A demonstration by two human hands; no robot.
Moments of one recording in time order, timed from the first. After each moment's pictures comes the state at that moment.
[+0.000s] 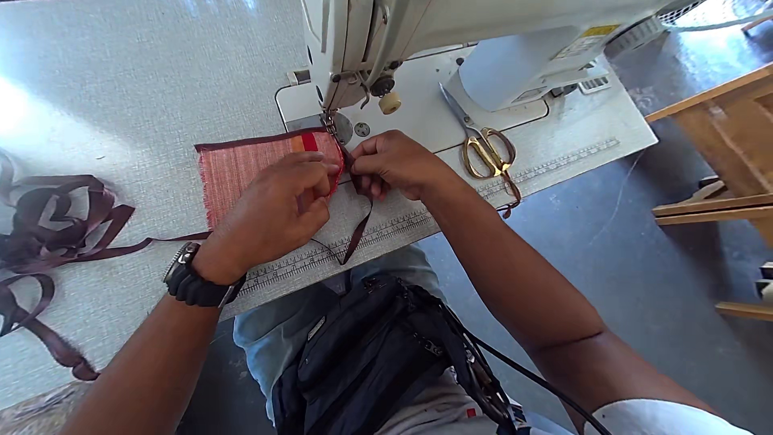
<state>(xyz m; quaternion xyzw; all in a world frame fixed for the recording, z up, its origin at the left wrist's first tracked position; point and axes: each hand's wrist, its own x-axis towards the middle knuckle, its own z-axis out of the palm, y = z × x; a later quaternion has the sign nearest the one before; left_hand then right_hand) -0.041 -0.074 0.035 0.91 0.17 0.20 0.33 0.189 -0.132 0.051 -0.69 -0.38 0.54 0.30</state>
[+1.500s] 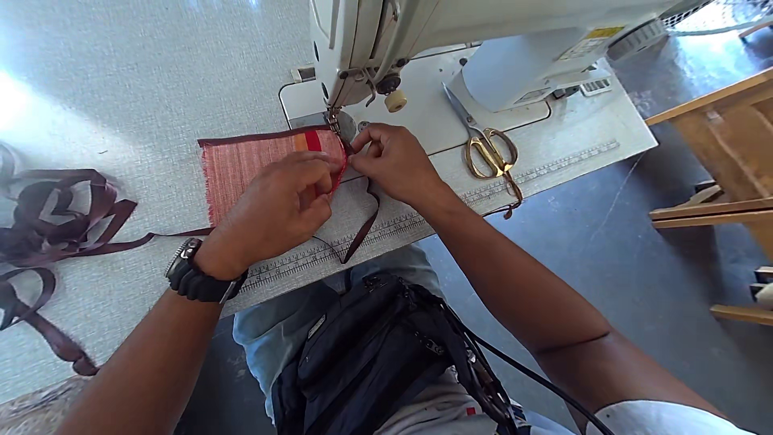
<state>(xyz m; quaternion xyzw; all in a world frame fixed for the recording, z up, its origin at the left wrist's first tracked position) -0.043 -0.075 0.036 0.90 0.17 0.21 0.33 0.180 -0.137 0.037 -0.75 -0.52 0.29 0.30</state>
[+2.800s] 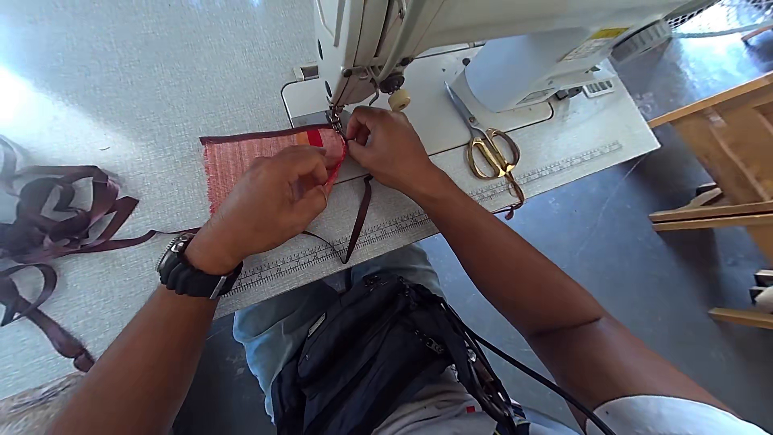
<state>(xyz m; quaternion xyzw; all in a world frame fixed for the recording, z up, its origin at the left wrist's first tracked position) -0.053 -0.070 0.038 0.89 0.18 0.22 0.35 0.184 -0.111 0.035 -0.73 -0.63 0.16 0.21</state>
